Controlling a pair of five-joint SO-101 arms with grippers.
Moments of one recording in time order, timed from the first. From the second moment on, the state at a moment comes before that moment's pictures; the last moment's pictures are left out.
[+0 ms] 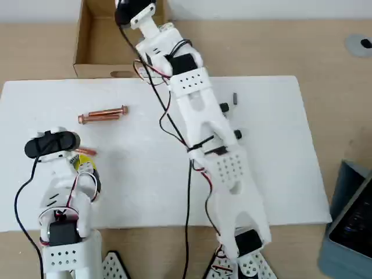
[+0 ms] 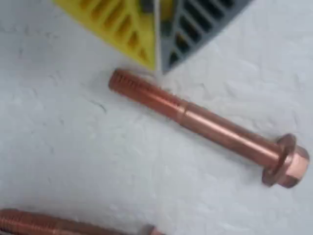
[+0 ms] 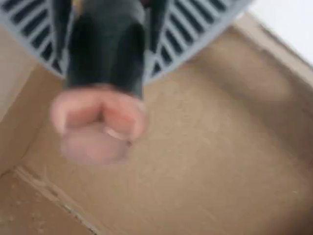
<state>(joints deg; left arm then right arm) -11.3 -104.2 96.3 51.0 -2.6 -26.4 56.0 -62.8 43.4 11.6</state>
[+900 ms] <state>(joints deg) -11.3 -104.2 96.3 51.0 -2.6 -26.3 72.7 -81.5 44.2 20.8</state>
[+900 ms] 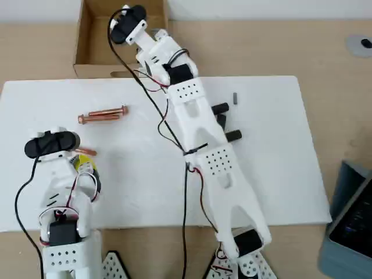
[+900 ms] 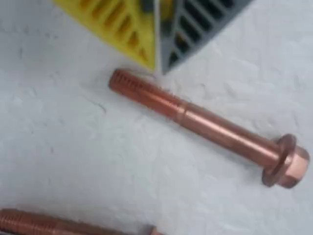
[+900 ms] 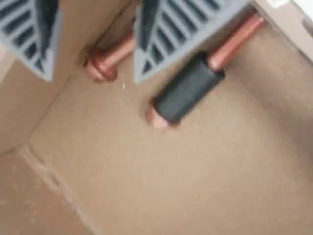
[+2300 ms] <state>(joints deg) -11.3 -104.2 96.3 51.0 -2.6 -21.2 46.6 -92.6 101.2 8.2</state>
